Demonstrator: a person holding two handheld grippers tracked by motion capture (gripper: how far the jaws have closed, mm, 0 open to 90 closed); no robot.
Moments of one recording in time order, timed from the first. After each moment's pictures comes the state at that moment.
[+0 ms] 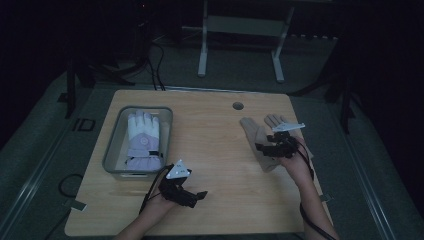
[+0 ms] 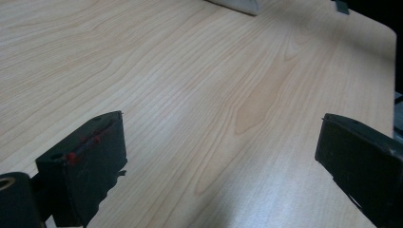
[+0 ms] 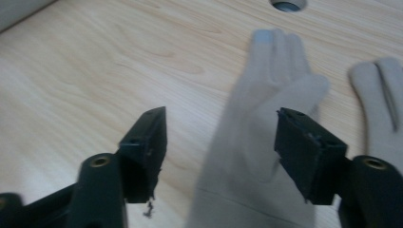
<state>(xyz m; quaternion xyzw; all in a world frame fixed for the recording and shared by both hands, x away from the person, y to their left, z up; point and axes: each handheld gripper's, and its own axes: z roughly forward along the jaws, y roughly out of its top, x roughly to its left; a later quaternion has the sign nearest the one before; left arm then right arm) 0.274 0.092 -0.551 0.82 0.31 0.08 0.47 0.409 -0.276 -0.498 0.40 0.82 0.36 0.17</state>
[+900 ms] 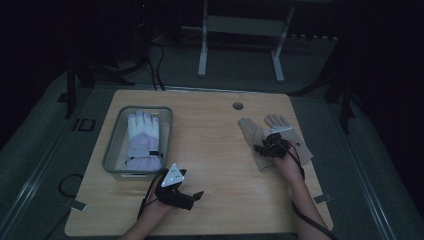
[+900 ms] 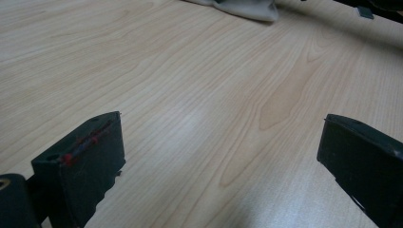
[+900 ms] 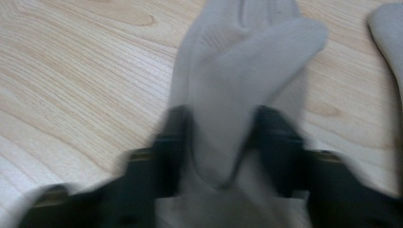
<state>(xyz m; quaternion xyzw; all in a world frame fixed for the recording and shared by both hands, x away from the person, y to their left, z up) 0.265 0.101 -0.565 0.80 0.32 0.13 0.49 0.441 -0.270 -0.550 0.42 0.84 0.30 0.18</state>
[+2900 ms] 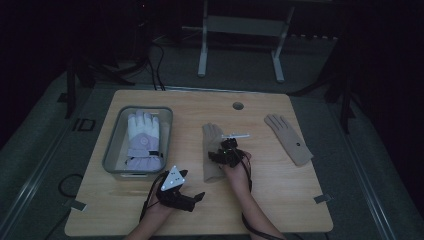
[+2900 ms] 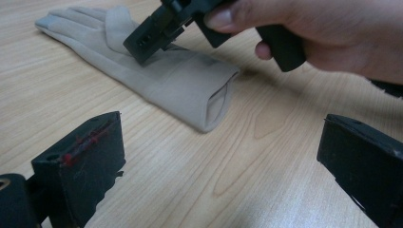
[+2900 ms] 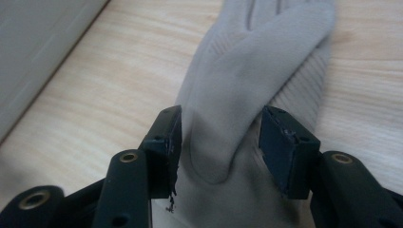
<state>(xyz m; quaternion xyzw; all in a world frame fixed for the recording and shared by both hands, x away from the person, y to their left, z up) 0.261 0.098 -0.569 0.79 0.31 0.14 0.51 0.395 -0.116 -0.553 0.50 0.78 0.37 0.08</state>
